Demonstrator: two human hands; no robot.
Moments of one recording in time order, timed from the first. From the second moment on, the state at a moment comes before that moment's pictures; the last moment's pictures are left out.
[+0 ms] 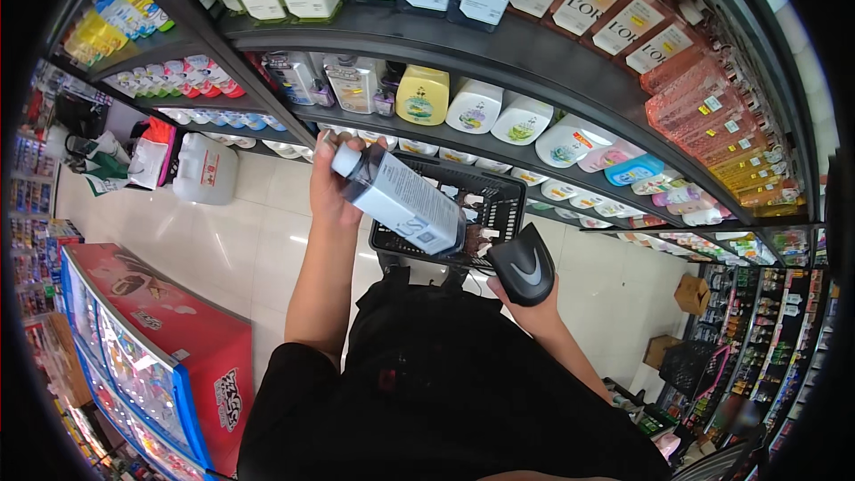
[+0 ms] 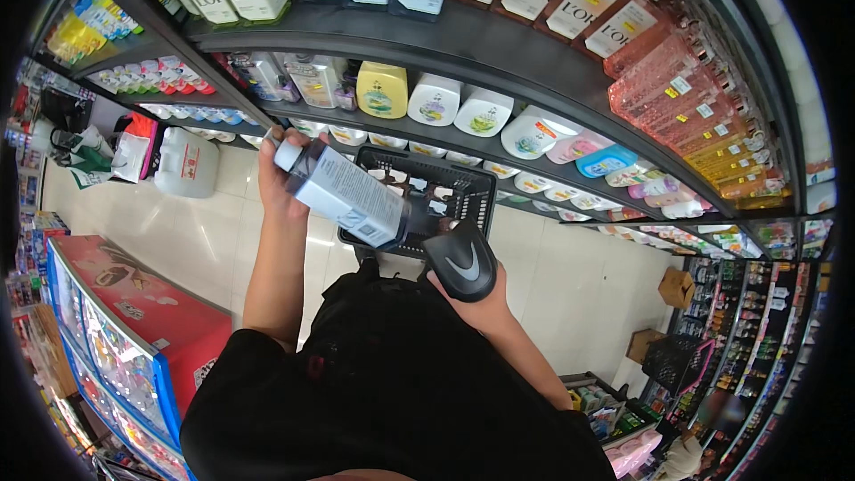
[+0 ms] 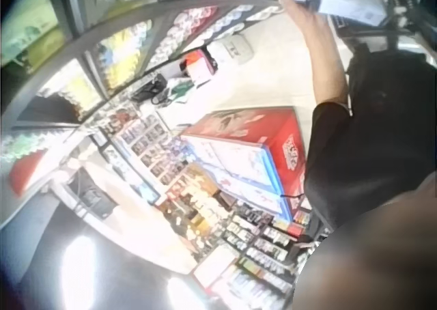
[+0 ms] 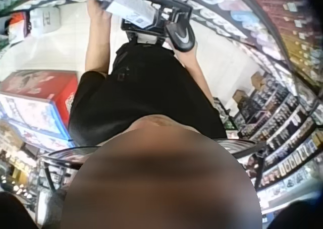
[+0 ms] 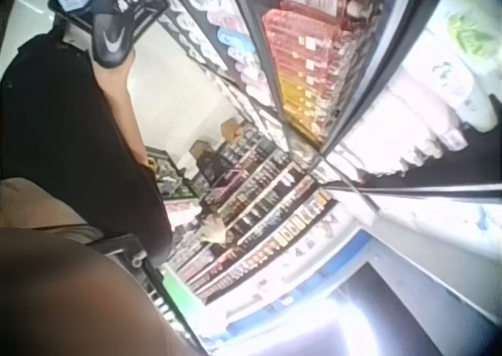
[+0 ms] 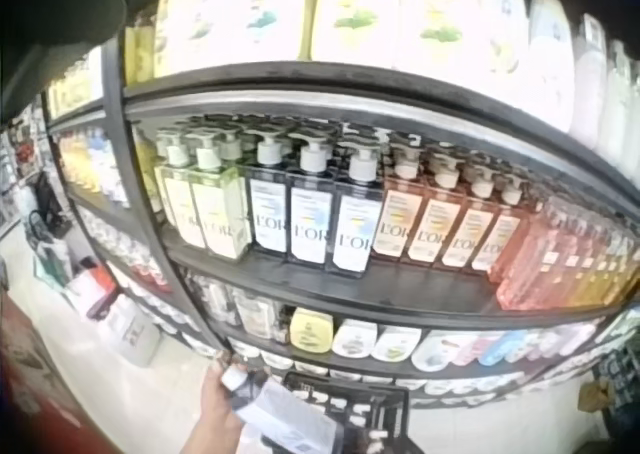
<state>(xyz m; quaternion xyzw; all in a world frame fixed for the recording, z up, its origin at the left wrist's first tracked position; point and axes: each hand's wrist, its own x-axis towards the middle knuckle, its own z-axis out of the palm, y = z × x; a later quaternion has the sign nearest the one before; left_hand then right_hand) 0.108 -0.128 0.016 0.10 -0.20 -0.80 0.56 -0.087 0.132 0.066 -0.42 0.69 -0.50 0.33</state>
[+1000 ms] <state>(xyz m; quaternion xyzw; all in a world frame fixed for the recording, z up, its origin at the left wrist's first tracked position) 0.106 -0.126 0.060 0.06 -0.16 -0.91 0.39 -0.021 0.074 0.066 -0.31 0.60 -0.61 0.42</state>
